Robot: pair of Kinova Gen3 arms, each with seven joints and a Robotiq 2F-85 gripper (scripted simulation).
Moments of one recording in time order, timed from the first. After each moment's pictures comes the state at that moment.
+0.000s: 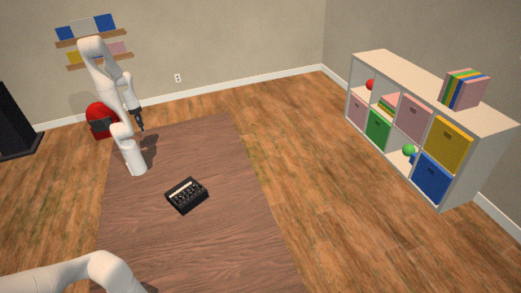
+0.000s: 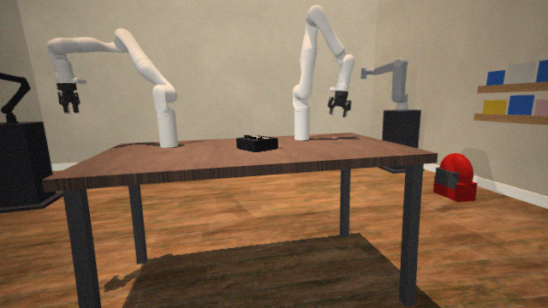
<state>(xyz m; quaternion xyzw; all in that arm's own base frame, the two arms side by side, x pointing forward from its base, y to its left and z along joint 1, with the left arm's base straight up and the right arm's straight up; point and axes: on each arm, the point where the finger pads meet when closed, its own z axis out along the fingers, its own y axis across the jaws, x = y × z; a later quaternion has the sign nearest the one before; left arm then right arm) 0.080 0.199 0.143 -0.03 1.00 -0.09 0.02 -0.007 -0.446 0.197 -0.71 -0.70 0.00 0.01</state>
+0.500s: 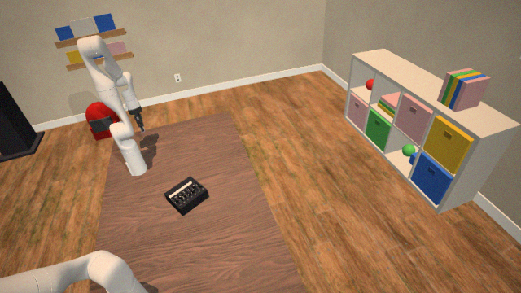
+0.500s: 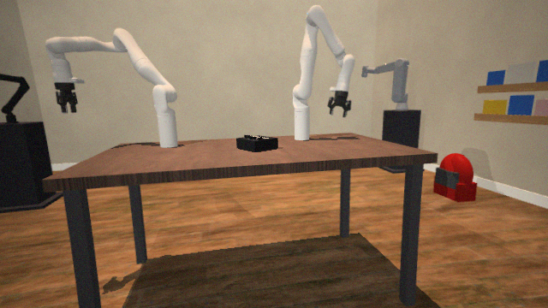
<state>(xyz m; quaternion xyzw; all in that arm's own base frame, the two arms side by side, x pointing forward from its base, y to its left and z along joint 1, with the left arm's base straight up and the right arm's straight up) 0.080 0.199 0.143 -0.03 1.00 -0.09 0.02 0.006 -0.450 0.199 -0.70 -0.71 0.00 0.00</state>
